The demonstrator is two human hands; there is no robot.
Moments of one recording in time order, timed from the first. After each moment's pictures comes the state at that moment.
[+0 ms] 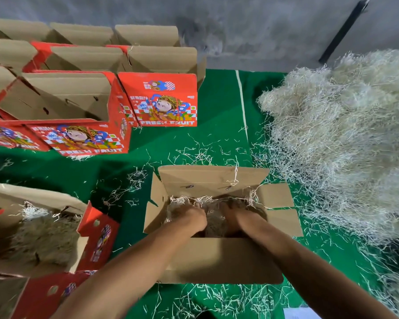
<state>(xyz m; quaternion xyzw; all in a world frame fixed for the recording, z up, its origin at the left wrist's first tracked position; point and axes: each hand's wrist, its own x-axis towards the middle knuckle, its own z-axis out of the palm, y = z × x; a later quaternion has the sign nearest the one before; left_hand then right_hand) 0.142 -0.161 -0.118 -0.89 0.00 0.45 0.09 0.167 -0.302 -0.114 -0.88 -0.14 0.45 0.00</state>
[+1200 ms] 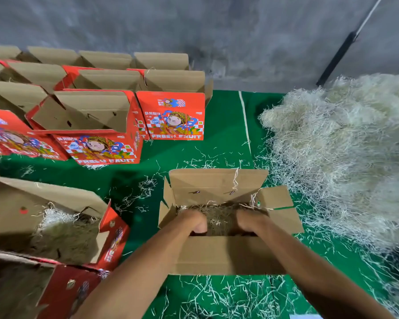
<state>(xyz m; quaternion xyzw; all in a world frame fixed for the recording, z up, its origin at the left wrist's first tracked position) 0.130 -0.134 -0.078 -0.86 0.02 0.51 0.04 0.156 -0.305 -0.095 -0.92 -0.08 0.39 0.03</state>
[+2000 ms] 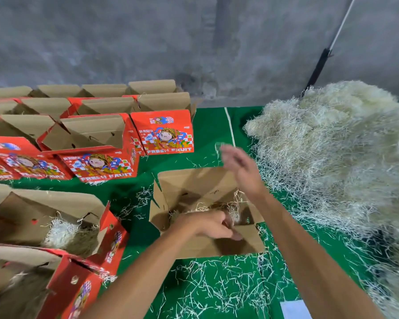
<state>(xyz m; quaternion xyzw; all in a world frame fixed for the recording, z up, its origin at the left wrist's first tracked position) 0.075 -0.195 -0.005 -0.86 0.09 0.41 -0.29 0.139 -0.336 0.048 -0.75 -0.14 0.05 0.64</state>
